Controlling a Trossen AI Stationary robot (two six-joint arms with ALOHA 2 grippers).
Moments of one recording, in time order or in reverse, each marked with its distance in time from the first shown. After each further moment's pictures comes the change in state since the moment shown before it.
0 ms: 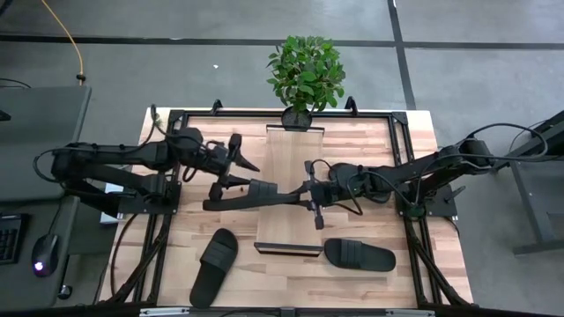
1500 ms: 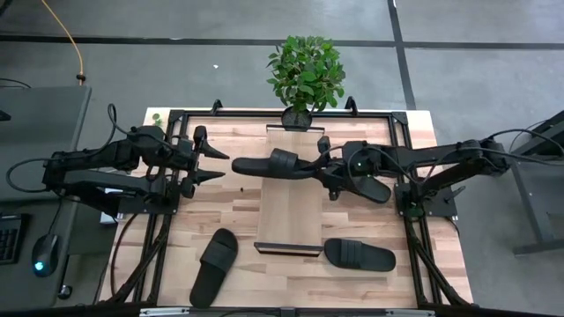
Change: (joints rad) left arm 0.000 -0.327 0.000 -0.352 -0.173 -0.026; right arm -0.188 -0.179 -0.001 -0.421 0.026 -0.571
